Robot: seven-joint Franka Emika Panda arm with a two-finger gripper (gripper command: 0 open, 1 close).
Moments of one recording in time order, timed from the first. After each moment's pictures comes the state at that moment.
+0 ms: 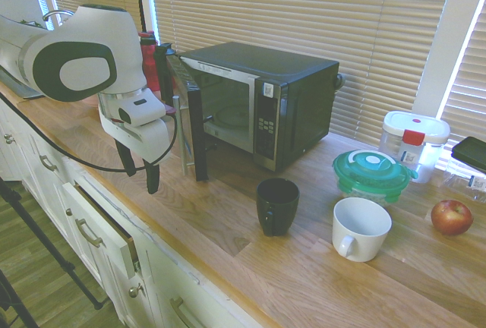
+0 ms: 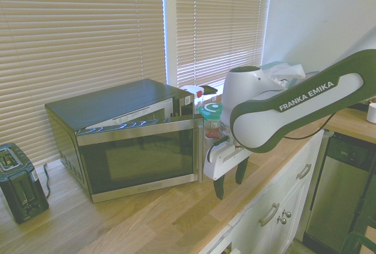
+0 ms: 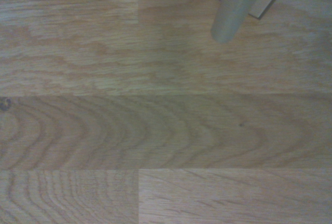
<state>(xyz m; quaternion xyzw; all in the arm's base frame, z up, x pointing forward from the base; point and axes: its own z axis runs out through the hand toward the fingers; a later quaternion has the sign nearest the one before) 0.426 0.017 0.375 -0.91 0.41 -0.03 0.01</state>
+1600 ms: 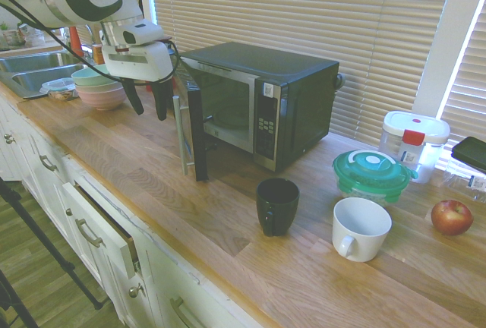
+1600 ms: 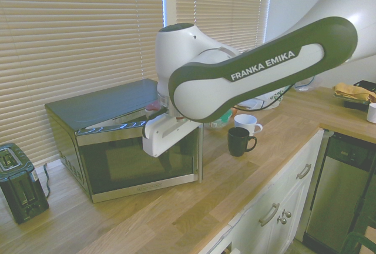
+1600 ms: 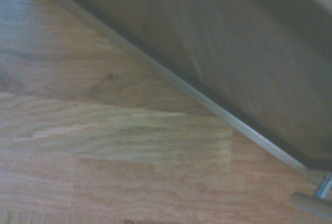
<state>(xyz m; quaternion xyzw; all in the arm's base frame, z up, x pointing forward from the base) 0.525 0.124 0.481 -0.93 0.36 -0.09 -0.02</state>
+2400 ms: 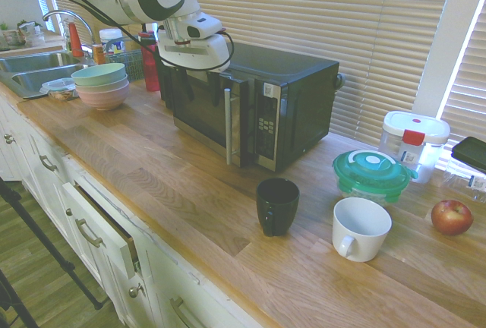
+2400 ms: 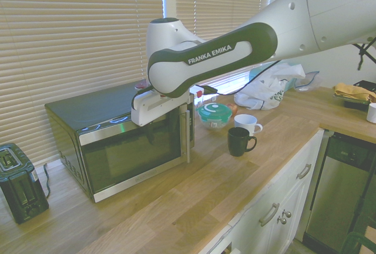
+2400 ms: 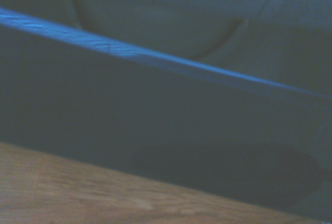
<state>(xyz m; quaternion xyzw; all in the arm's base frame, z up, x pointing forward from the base) 0.636 0.077 0.489 -0.93 0.35 -0.13 0.01</state>
